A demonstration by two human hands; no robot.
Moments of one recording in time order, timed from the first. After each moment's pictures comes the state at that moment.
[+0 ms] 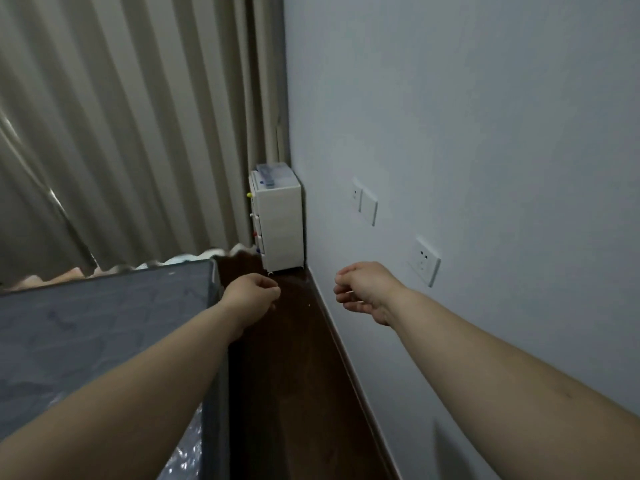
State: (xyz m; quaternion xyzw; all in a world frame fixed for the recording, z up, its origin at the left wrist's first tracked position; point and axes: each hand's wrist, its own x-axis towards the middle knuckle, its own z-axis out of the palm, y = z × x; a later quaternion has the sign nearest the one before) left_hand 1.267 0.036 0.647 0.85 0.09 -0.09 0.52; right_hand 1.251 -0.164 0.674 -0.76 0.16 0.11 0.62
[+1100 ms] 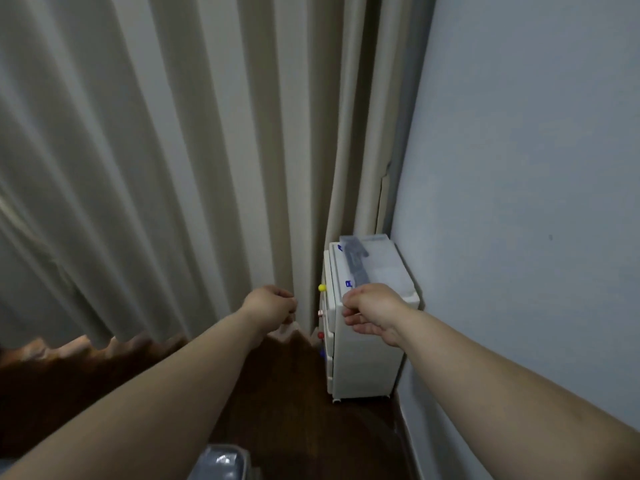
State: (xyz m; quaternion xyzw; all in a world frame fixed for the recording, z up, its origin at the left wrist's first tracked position) left_hand 2.116 0.256 0.639 0.81 0.19 -0.07 0.55; right_hand 2.136 0.065 0.655 -0.77 0.10 0.22 0.60
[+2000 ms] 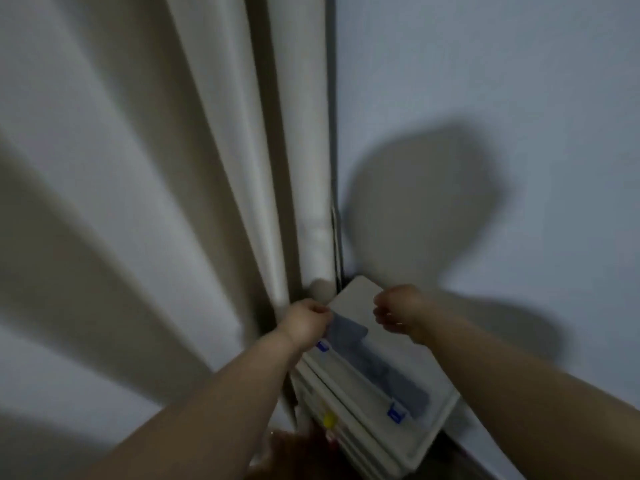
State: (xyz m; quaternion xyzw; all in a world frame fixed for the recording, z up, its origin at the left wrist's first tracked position) left_hand 2.673 0.245 0.567 0.83 -0.09 -0.32 0.44; right_hand 2.593 0.087 0.577 -0.65 0.44 0.04 0.63
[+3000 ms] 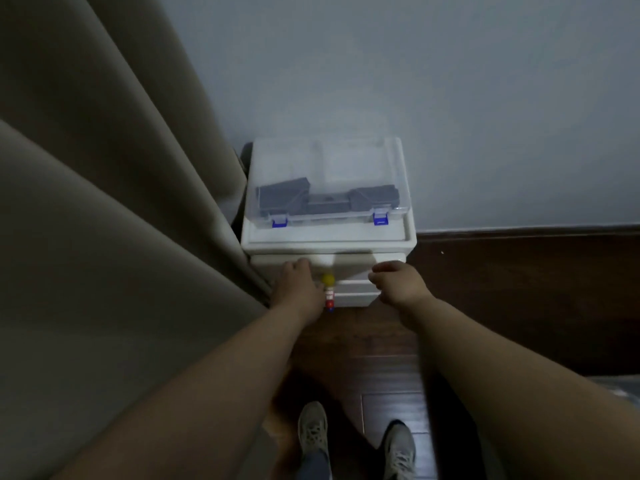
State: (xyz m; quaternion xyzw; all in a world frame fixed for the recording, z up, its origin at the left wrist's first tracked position) left_hand 2.682 0.330 0.395 0.80 -0.48 -0.35 0.05; right_hand 2.515 0.293 0.389 -0.38 0.69 -0.17 0.59
